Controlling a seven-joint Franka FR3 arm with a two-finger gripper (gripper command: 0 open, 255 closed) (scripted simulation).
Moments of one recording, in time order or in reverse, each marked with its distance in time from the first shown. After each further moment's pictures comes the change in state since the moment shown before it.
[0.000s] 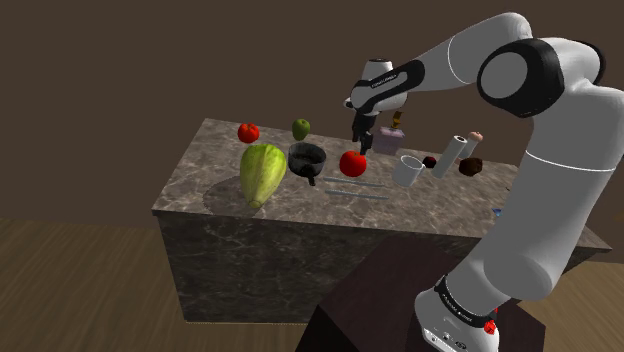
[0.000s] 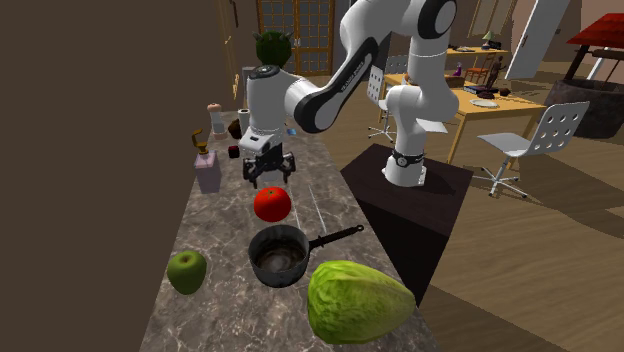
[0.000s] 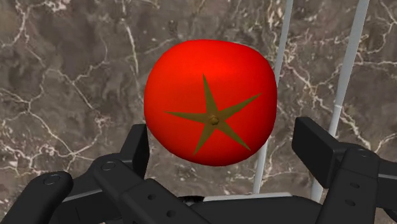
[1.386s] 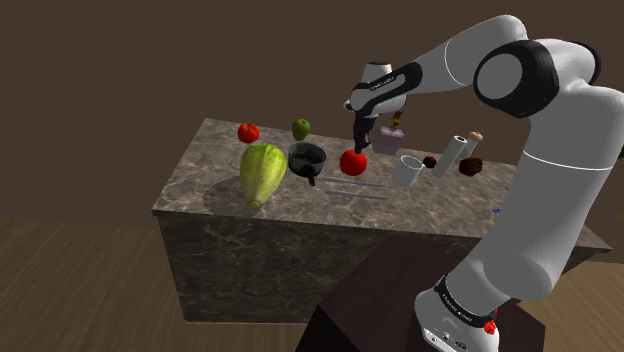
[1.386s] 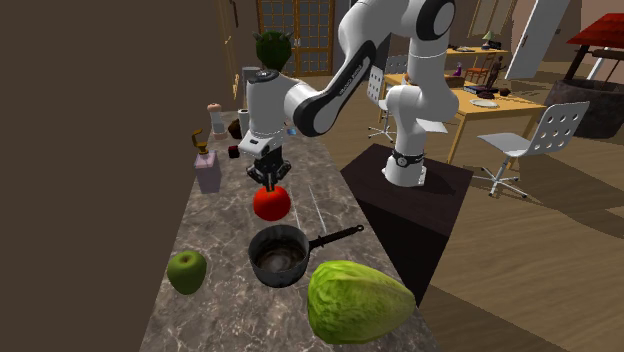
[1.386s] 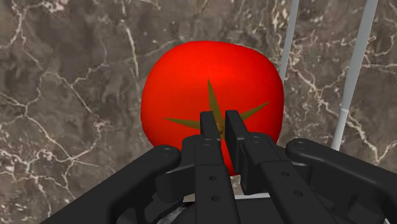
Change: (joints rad) arm -0.006 0.017 0.001 -0.002 0.007 0.019 -0.008
